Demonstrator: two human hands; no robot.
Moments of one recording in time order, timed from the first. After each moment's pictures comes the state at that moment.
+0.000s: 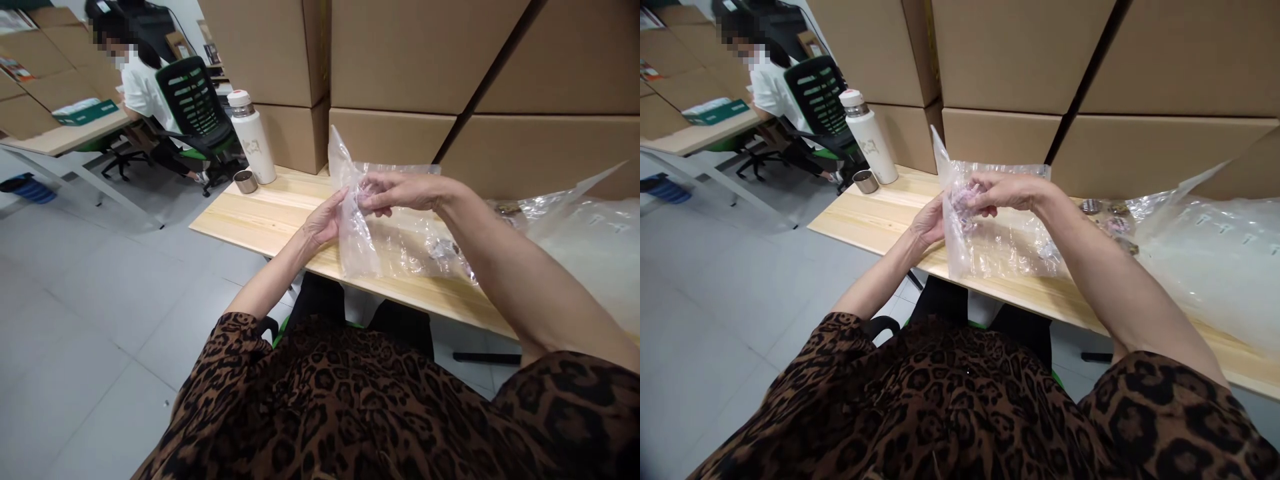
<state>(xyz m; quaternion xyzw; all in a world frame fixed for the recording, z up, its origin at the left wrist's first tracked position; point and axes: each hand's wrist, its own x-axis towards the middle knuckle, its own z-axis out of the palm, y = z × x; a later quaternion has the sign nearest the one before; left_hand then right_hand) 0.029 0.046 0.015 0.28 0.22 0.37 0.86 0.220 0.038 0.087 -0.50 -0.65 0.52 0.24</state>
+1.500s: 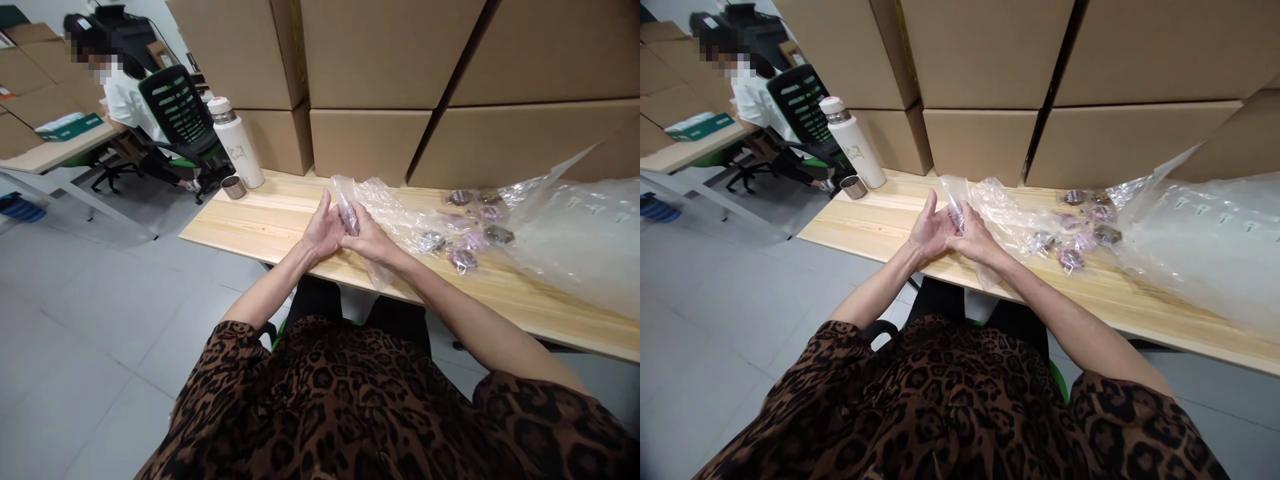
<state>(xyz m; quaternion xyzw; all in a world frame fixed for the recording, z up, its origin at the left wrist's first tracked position) 0.045 0.020 0.013 0.21 0.24 0.36 0.88 0.179 -0.027 -0.007 -0.60 -0.64 0.31 0.36</state>
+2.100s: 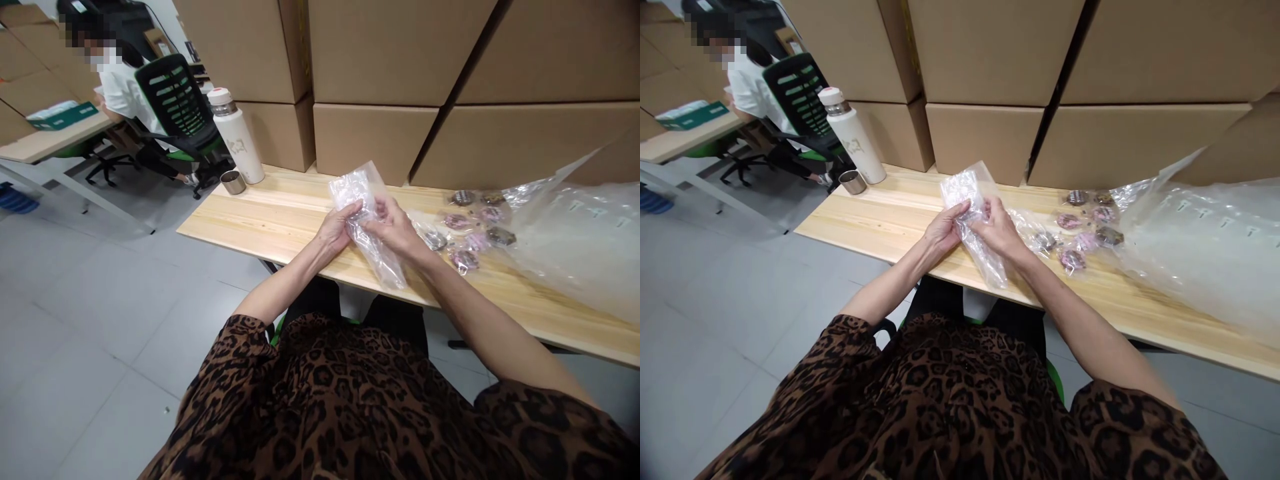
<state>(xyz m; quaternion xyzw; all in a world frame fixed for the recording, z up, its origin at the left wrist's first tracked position) 0.079 0.030 -0.010 0.21 0.29 0.46 0.82 0.214 -0.030 -0.008 -0.58 -0.59 0.31 0.47</state>
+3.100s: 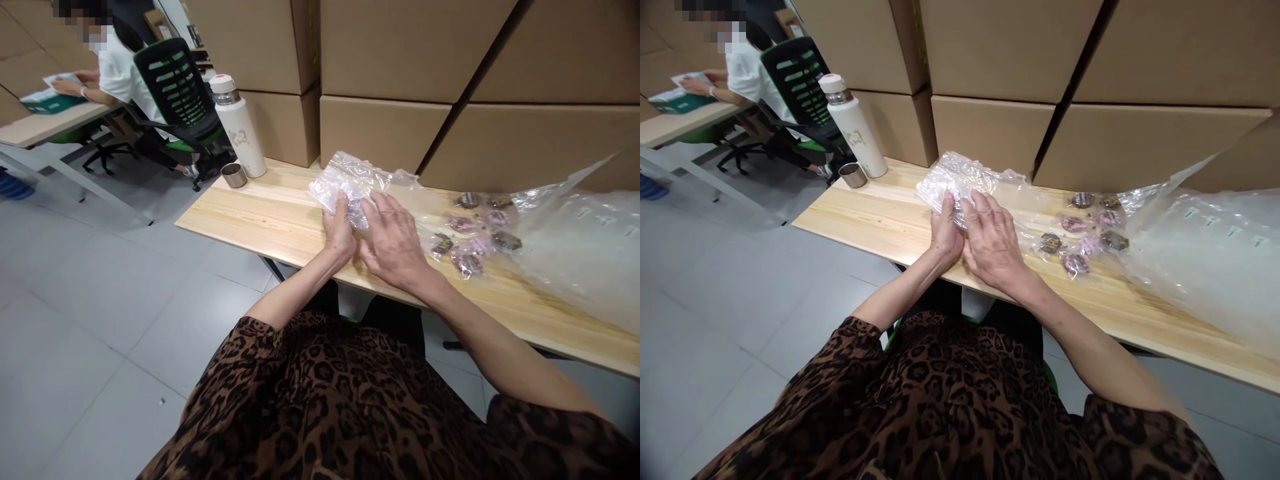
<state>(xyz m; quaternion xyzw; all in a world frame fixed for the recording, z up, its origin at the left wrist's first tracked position) 0.098 0.008 -0.011 0.12 0.28 0.65 0.69 0.193 -0.070 0.003 -0.57 -0.78 -0.04 0.26</state>
